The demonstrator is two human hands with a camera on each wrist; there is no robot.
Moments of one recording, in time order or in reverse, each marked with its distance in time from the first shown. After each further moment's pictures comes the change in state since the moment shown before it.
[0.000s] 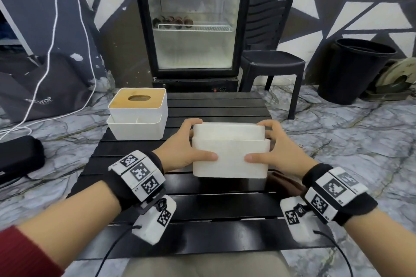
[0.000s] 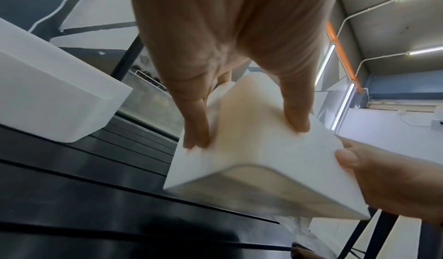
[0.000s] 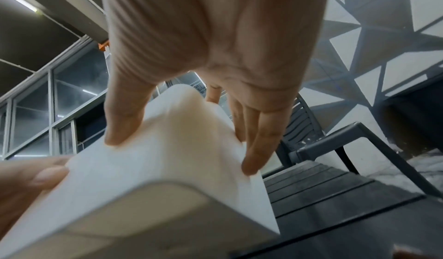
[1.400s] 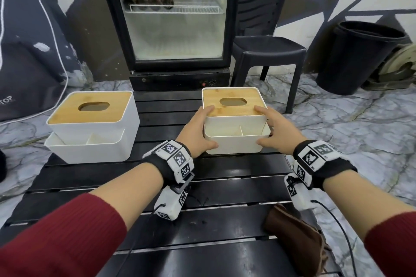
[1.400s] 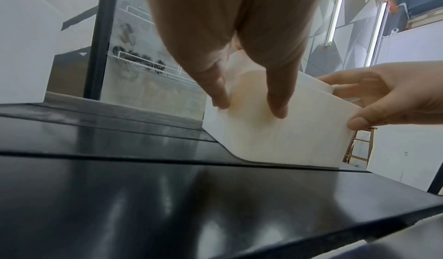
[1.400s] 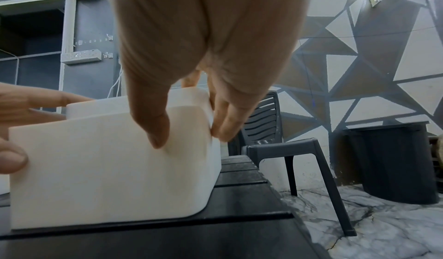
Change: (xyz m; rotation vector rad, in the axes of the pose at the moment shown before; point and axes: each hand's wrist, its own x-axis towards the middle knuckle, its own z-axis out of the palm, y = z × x) left_hand 0.185 -0.035 0.044 0.188 0.045 0.129; right_hand 0.147 0.074 -0.065 -0.430 0.058 -0.022
